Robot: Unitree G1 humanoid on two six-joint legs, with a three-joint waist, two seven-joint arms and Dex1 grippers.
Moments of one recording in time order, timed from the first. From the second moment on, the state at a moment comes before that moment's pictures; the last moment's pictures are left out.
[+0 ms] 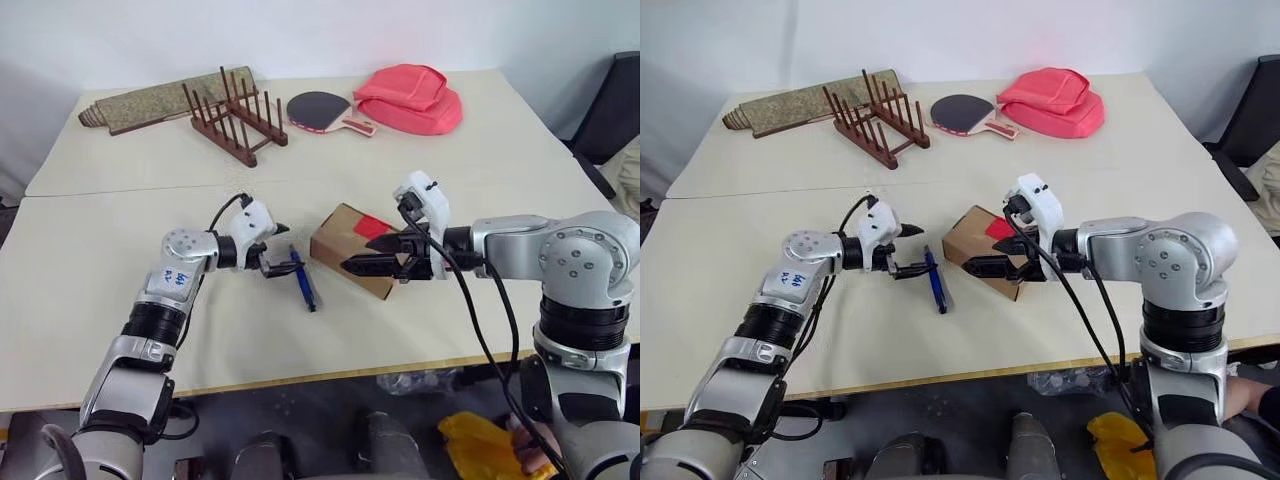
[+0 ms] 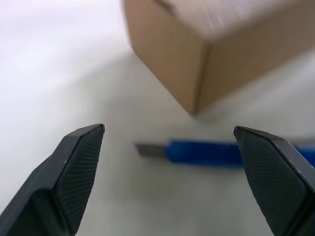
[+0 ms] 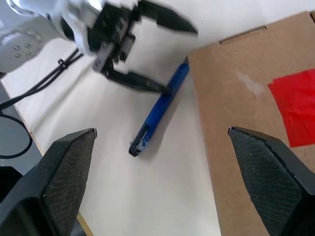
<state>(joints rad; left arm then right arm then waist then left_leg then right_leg) -0.74 0.48 -0.15 0.52 -0.07 0.09 -0.96 -0.83 -0.51 -0.11 -0.31 0.92 1.61 0.40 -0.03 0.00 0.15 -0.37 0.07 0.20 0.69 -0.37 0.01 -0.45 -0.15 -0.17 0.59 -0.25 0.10</state>
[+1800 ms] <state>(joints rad) -1.01 0.39 -0.17 1.01 0.02 -0.17 -1.04 -0.83 -0.54 -0.11 -0.31 0.89 1.61 0.43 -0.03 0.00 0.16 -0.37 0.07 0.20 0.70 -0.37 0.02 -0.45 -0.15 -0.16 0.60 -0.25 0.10</state>
